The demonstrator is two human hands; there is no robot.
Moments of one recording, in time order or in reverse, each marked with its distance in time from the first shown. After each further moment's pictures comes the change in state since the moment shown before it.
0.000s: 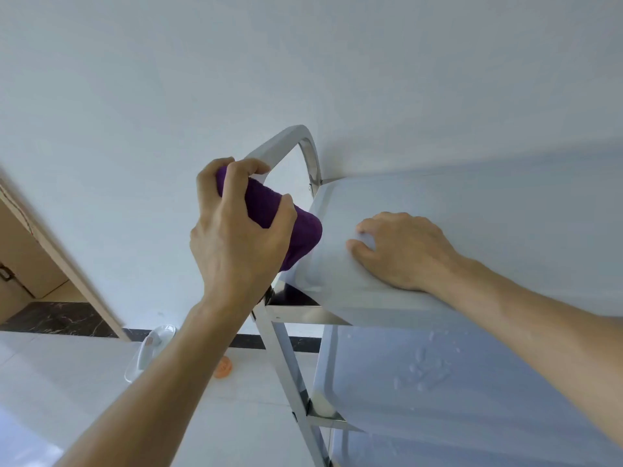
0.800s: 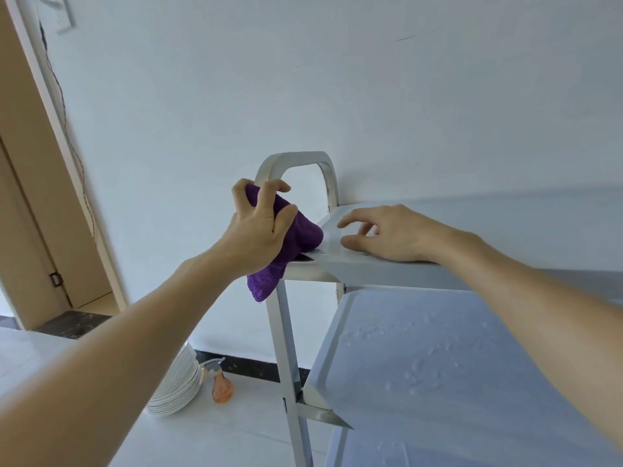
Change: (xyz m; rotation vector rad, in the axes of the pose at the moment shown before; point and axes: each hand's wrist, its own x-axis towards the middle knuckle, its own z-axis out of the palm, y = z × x) left_hand -0.038 -0.007 -0.019 0.047 -0.337 -0.006; right_hand -0.031 0.010 -0.022 0.292 -0.049 -0.272
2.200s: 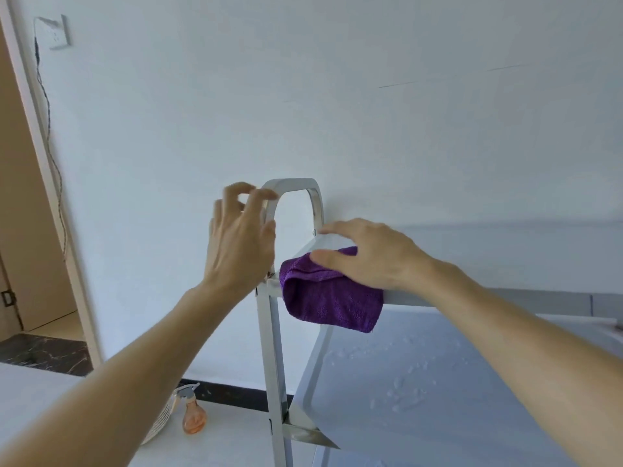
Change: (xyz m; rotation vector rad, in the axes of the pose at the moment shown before) left_hand -0.019 0.012 -0.016 0.101 0.374 0.216; right_hand -0.035 -0.048 0.000 -0.088 0.189 -0.011
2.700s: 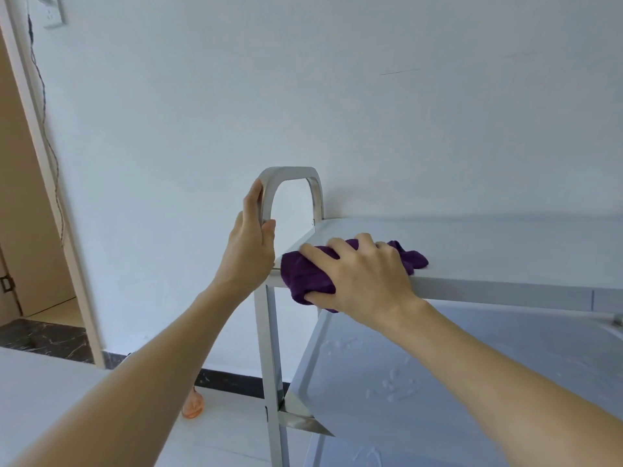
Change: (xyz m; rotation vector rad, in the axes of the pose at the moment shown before) left_hand -0.011 -0.021 0.035 -0.352 -0.168 -0.233; right_hand -0.018 -0.002 0.054 -0.651 0.304 -0.251
